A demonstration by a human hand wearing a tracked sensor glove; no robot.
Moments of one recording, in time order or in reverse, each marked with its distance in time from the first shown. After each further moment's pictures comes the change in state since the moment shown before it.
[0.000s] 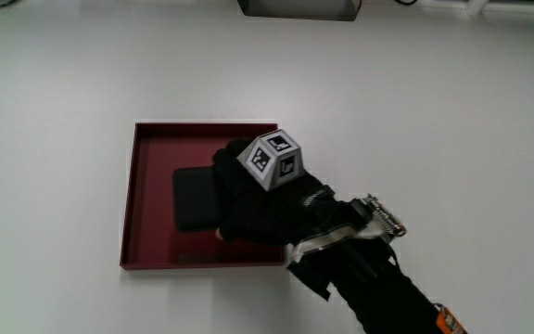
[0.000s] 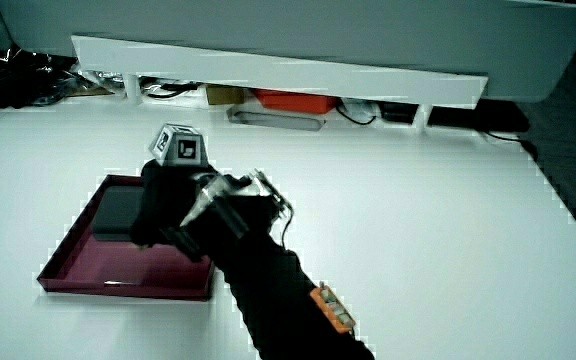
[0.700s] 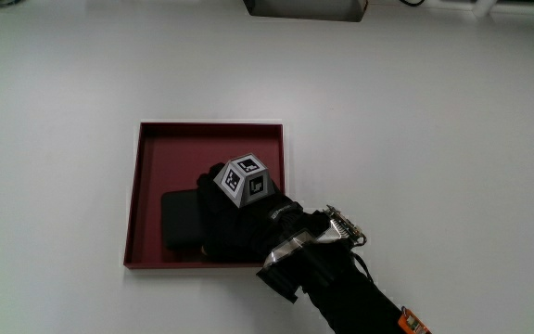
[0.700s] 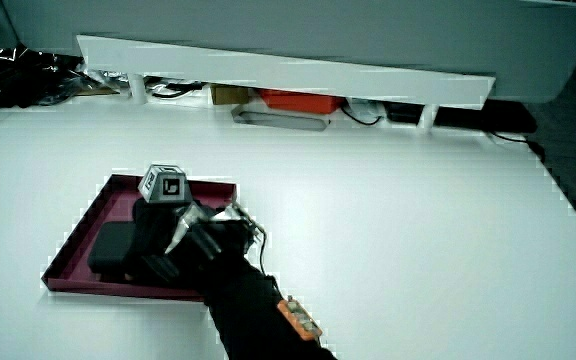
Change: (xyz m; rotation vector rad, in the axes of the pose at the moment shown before) arm 0.002 0.035 -0.062 -0.093 -0.026 -0.039
